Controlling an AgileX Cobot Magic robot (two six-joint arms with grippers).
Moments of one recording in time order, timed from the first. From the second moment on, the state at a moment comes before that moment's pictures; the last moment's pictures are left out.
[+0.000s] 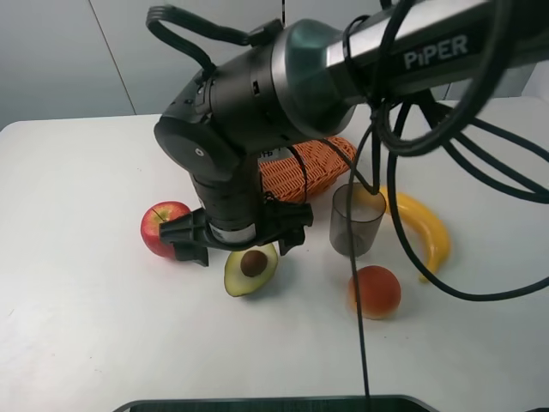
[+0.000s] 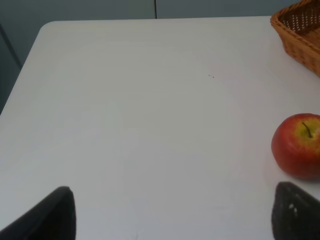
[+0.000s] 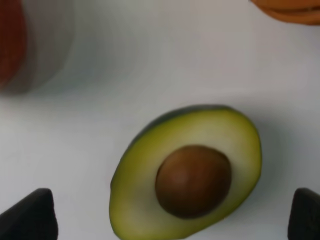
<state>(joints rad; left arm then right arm) 0.05 0.00 -0.51 0.02 1.08 -0.02 1.06 2.07 -1.38 -0.19 0.91 1.08</state>
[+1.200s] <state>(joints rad) 0.05 0.00 -0.51 0.02 1.08 -0.02 1.06 2.20 -1.39 -0.30 0.86 1.32</state>
